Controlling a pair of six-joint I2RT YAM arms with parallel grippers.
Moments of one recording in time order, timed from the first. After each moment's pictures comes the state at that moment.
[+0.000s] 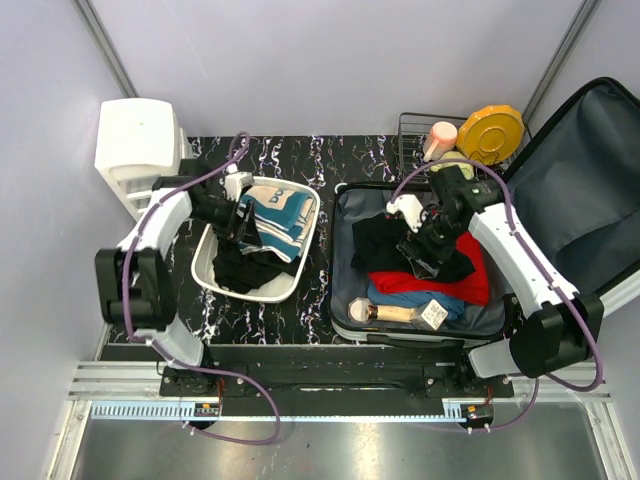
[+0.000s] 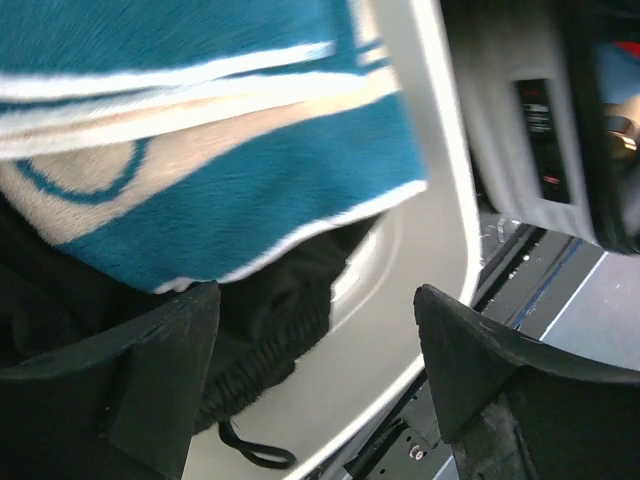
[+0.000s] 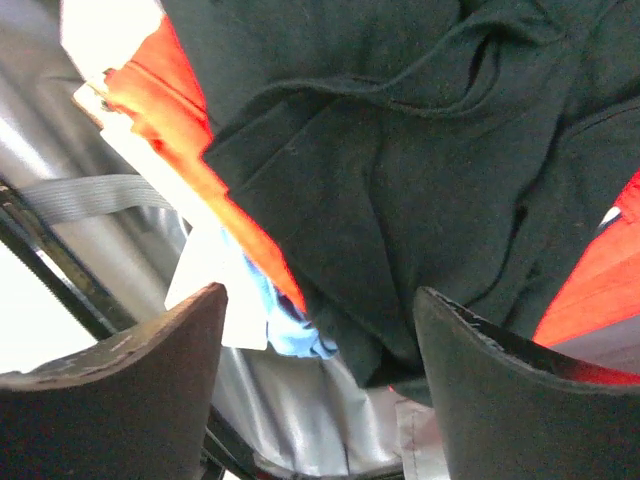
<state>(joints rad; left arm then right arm) 0.00 1.70 1.30 -0.95 0.71 0.36 0.30 1.41 1.37 -1.28 -0.32 -0.65</state>
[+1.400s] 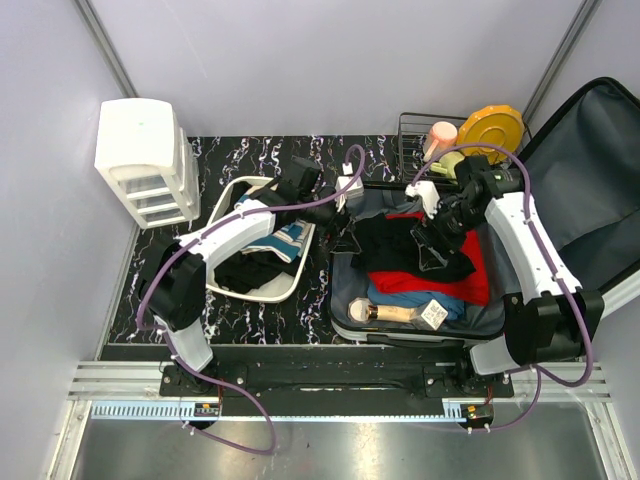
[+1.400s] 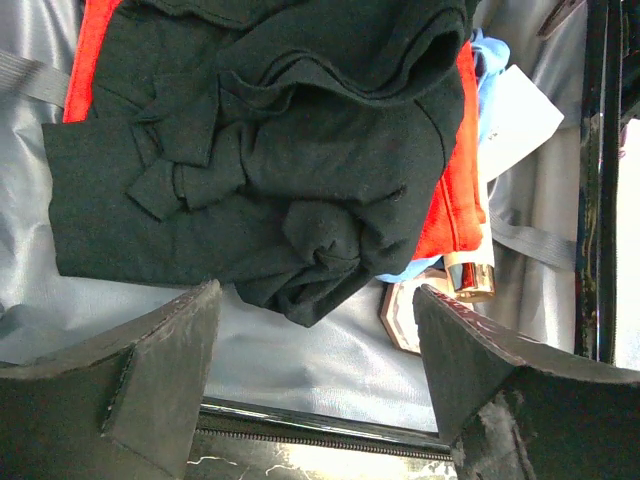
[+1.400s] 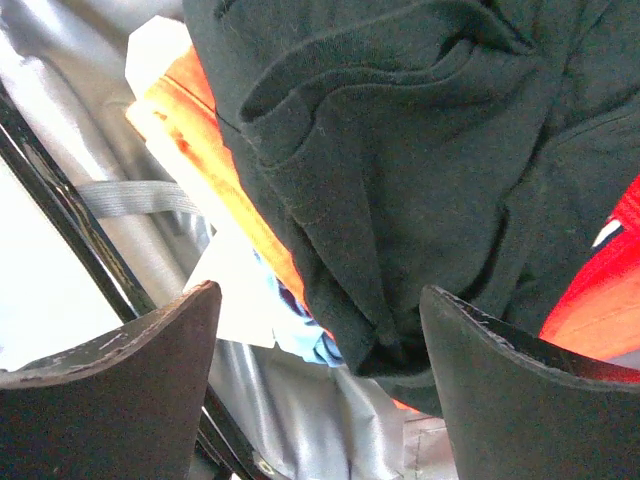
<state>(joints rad) -0.62 1.75 1.38 -0.35 0.84 0.25 0.13 1.45 1.43 -1.34 -0.51 -0.76</state>
